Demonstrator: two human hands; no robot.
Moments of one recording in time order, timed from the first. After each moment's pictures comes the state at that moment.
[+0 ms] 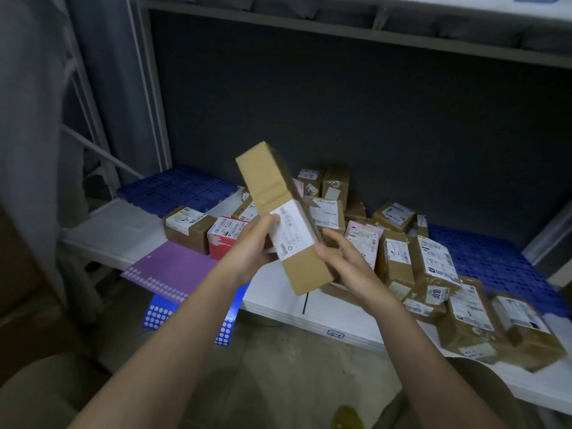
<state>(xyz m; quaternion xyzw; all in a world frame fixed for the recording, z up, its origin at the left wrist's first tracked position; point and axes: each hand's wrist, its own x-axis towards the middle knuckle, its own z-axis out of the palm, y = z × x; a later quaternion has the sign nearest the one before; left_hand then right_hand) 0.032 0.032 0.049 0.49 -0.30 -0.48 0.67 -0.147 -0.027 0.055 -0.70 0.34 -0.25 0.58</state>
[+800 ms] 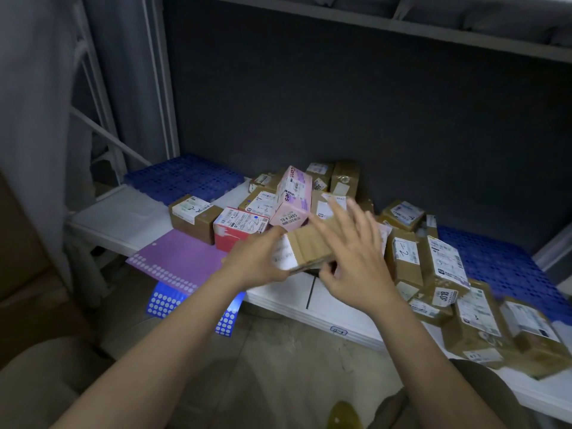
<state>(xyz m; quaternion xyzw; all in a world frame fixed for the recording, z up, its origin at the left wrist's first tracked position) 0.046 0.044 0.016 0.76 -0.58 -0.13 0.27 -0.142 -0.033 0.048 -0.93 0.24 -0.27 -0.09</state>
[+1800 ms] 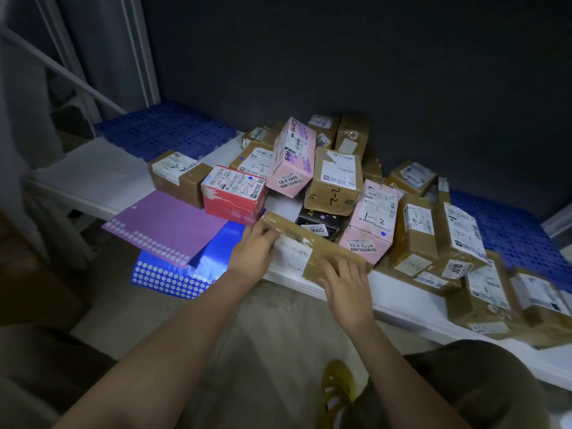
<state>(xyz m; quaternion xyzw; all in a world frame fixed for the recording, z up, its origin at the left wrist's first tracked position) 0.050 0.007 -0.097 0.79 -0.56 -0.09 0.25 -0.154 -0.062 -0.128 -0.91 0.37 -0.18 -0.09</state>
